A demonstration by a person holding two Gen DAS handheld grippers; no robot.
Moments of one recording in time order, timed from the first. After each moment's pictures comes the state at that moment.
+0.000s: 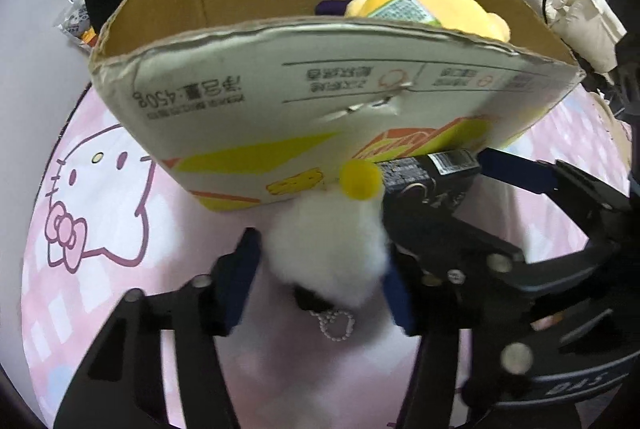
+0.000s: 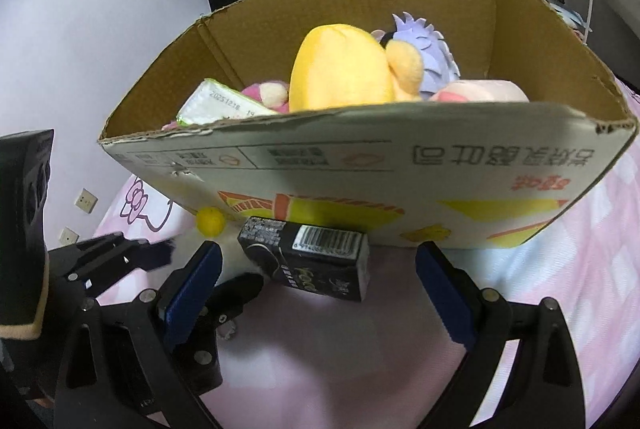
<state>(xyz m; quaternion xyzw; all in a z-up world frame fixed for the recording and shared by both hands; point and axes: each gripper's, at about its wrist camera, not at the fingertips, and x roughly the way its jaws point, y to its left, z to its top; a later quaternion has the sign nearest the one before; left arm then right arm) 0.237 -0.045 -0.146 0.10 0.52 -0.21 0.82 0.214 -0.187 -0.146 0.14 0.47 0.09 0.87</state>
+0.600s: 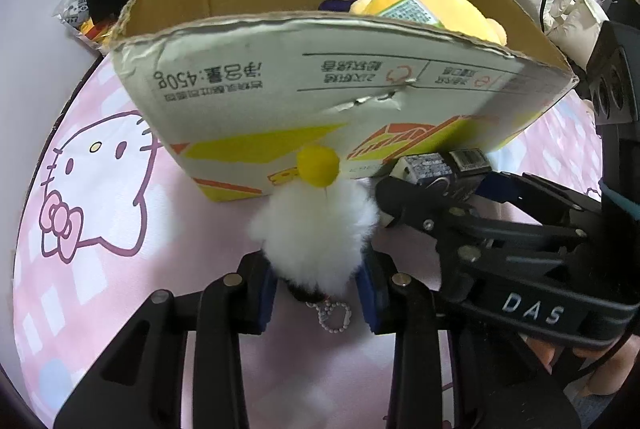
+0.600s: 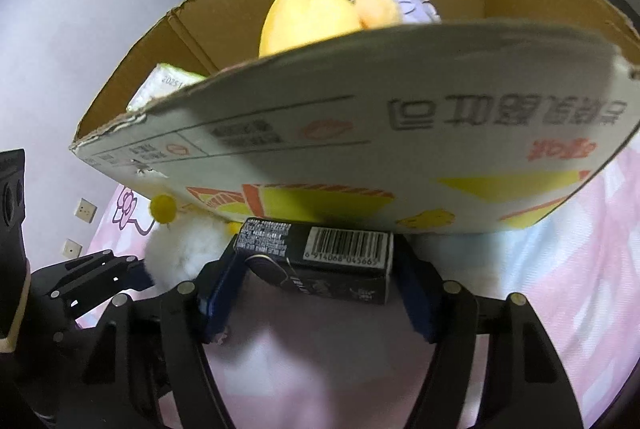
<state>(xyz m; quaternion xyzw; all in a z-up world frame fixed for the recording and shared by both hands) 0.229 -0.026 -0.147 0.08 0.53 -0.21 0.82 0.226 -0.199 -0.161 0.17 0.49 0.07 0.85</state>
